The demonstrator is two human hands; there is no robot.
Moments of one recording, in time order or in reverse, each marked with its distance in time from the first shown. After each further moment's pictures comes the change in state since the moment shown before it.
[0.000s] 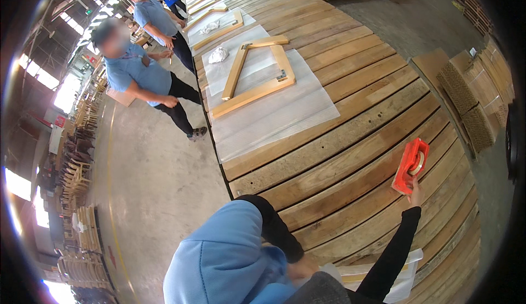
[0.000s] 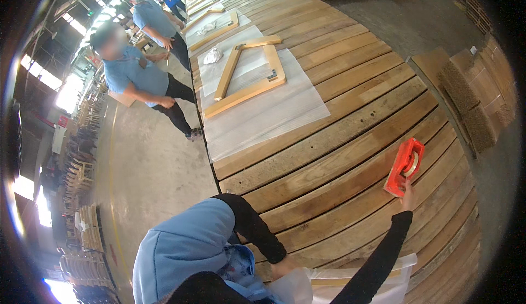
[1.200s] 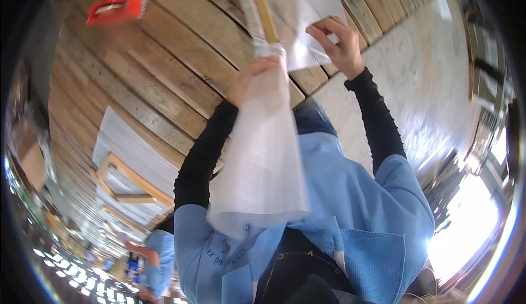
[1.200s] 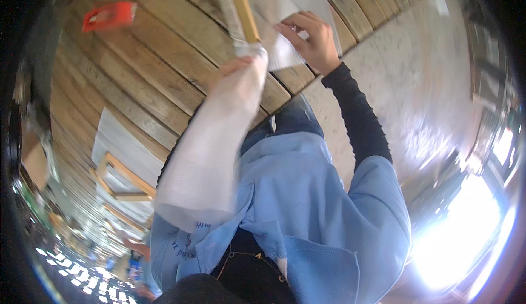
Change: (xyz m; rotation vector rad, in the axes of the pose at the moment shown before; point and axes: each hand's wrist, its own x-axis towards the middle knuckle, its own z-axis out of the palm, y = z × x) left_hand 0.033 0.017 0.013 -0.062 -0.302 -1.173; right_hand -0.590 0.090 0.052 -0.139 0.870 -0.090
